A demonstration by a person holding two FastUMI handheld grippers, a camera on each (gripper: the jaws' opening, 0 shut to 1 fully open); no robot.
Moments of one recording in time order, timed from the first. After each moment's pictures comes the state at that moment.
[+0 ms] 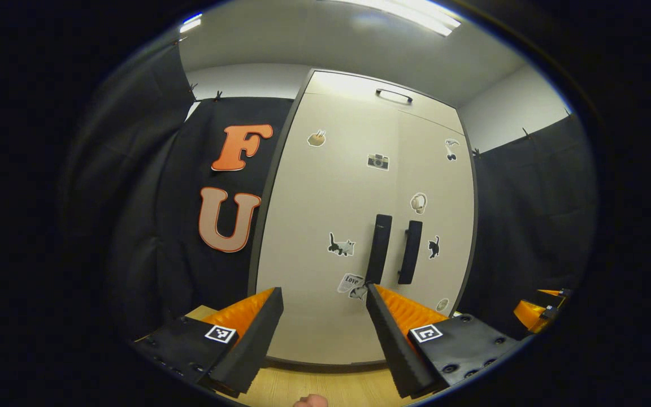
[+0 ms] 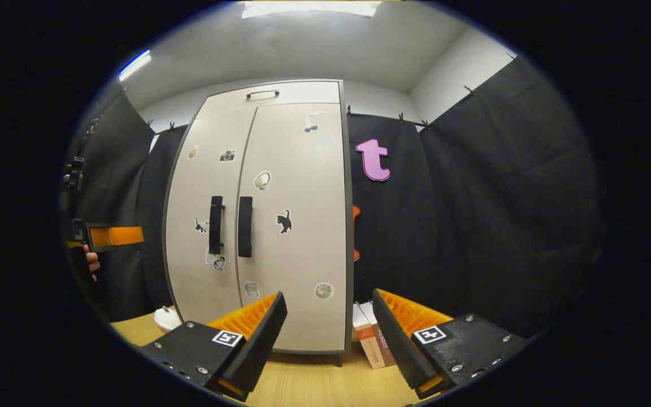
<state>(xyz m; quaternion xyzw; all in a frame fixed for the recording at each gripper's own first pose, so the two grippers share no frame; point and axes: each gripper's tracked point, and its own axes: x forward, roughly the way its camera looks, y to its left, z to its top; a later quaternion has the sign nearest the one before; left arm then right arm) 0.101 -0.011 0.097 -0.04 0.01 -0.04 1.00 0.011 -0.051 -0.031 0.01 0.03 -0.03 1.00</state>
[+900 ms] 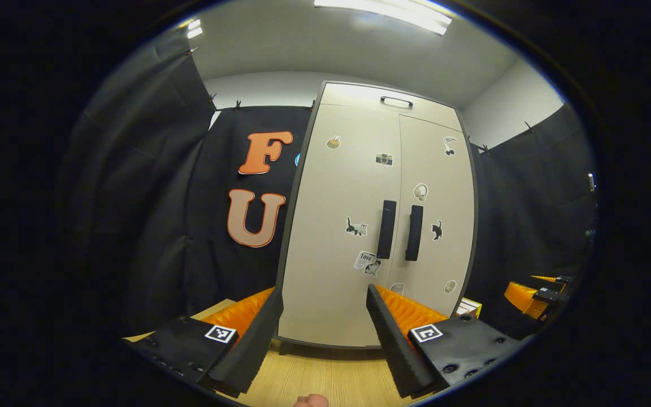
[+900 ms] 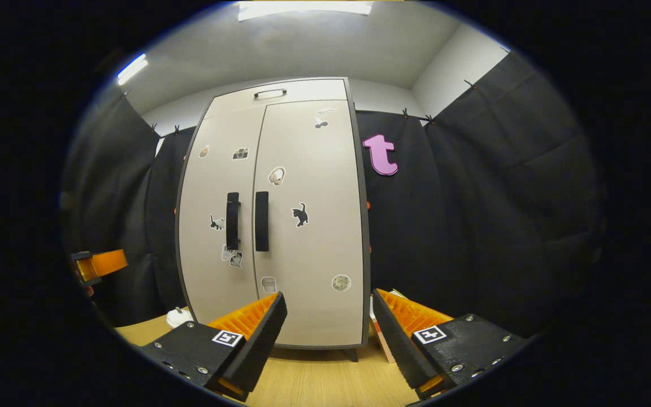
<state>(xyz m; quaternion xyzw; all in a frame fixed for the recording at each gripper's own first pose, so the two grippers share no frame) 0.033 0.001 0.073 -0.03 0.00 0.01 1.00 0.002 -0.024 -0.044 0.04 0.03 -0.01 1.00</state>
